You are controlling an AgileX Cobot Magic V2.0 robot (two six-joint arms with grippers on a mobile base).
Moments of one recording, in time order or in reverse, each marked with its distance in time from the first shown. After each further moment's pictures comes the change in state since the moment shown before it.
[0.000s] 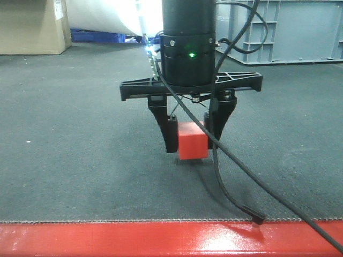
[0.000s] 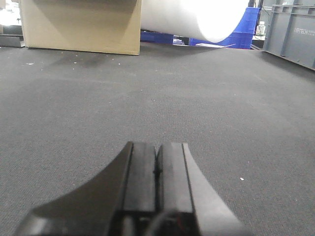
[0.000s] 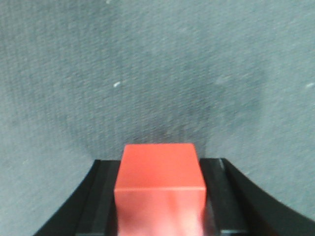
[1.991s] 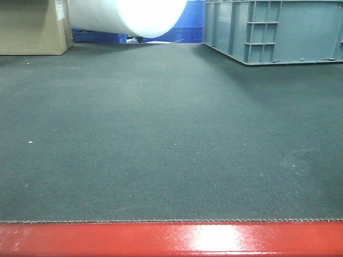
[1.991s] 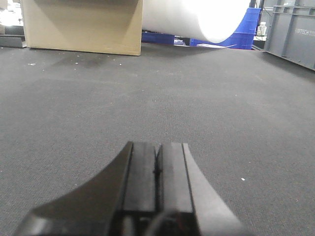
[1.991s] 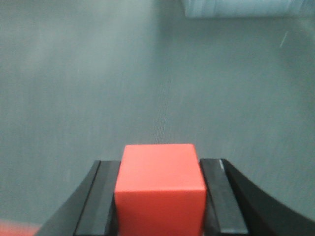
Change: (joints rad) left arm 0.000 0.000 0.000 0.000 0.000 0.000; right arm -0.584 -1.613 1.156 0.131 -0.571 -0.730
